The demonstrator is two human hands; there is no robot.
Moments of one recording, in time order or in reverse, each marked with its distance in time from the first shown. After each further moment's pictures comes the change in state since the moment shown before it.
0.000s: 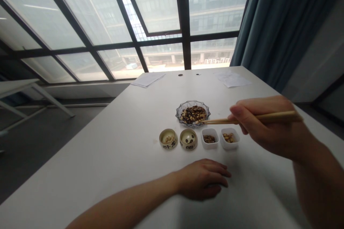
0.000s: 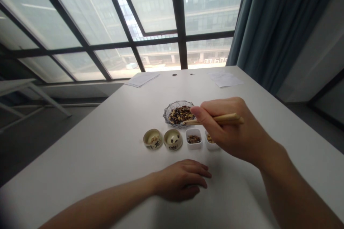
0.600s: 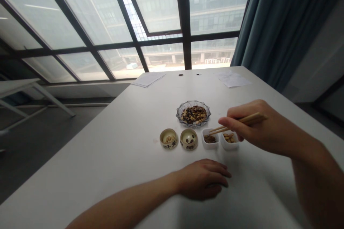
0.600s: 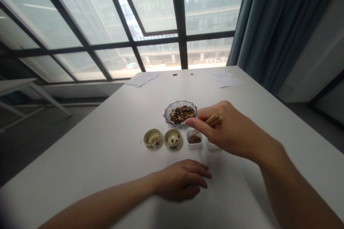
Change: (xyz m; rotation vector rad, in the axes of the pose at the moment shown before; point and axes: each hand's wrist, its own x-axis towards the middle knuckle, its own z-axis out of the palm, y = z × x) left_hand 0.000 0.000 0.001 -0.030 -0.004 -0.032; right_hand 0.005 0.004 0.006 0.069 -0.263 0.112
